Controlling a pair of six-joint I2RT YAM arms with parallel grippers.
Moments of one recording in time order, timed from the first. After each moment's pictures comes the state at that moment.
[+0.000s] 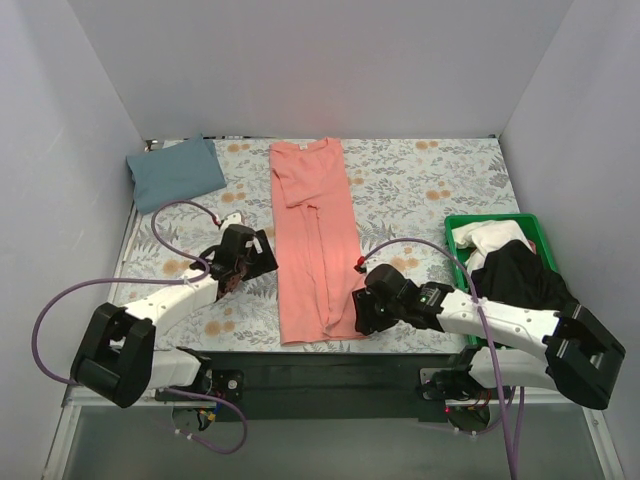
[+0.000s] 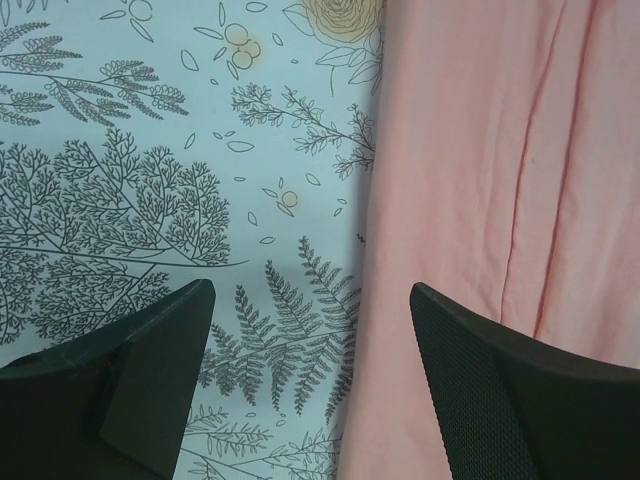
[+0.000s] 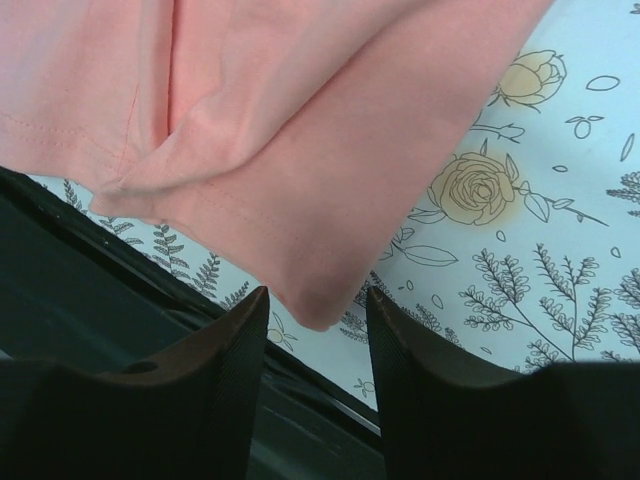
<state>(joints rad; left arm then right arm) -0.45 1.28 0.60 -0.13 -0.19 -0.67 0.99 1.15 0.57 -0.39 -0.03 0.56</state>
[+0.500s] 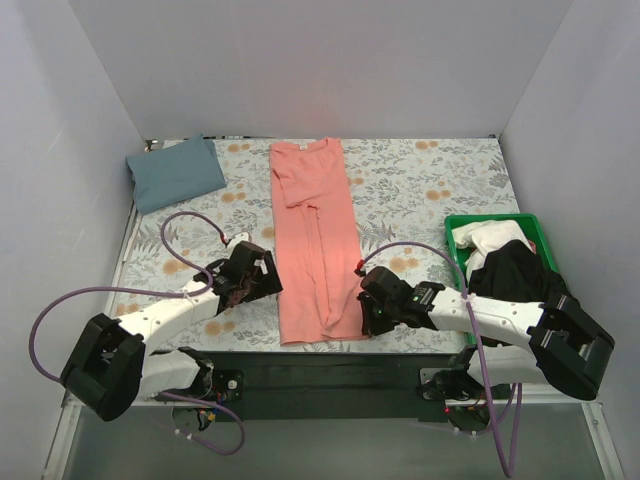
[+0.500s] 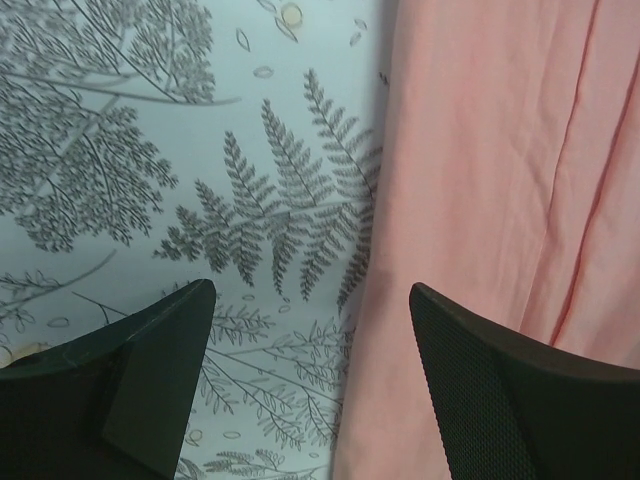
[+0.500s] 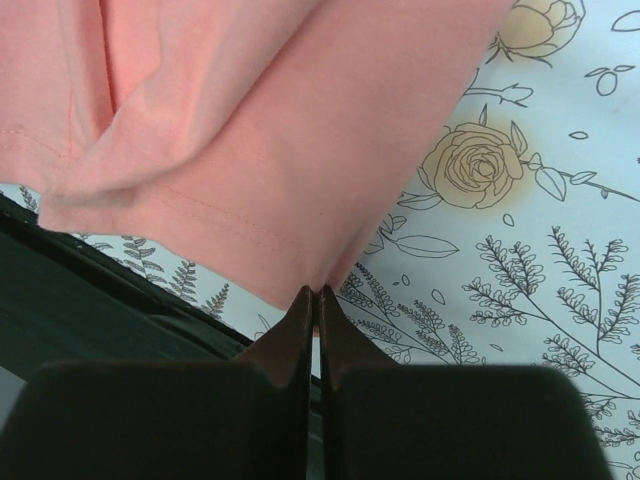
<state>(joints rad) -0.56 1.19 0.54 -0.30 -0.20 -0.77 0.99 1.24 0.56 -0.38 -0.05 0.61</state>
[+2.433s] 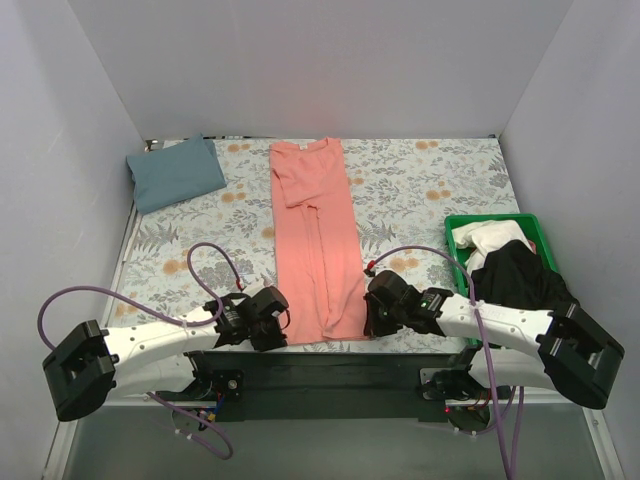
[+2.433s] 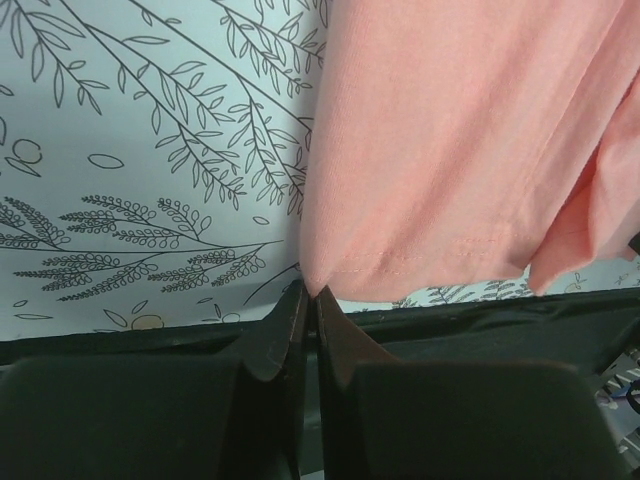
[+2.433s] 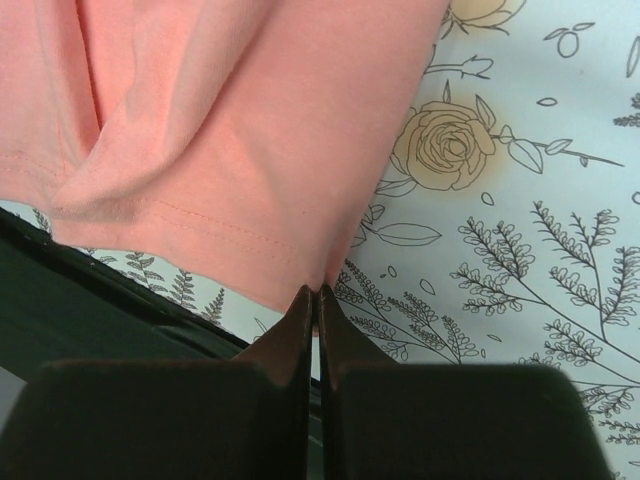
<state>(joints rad) -1.01 1.06 0.45 -0.54 -0.10 -1.27 0.97 1.18 0.49 -0.33 -0.03 0.71</state>
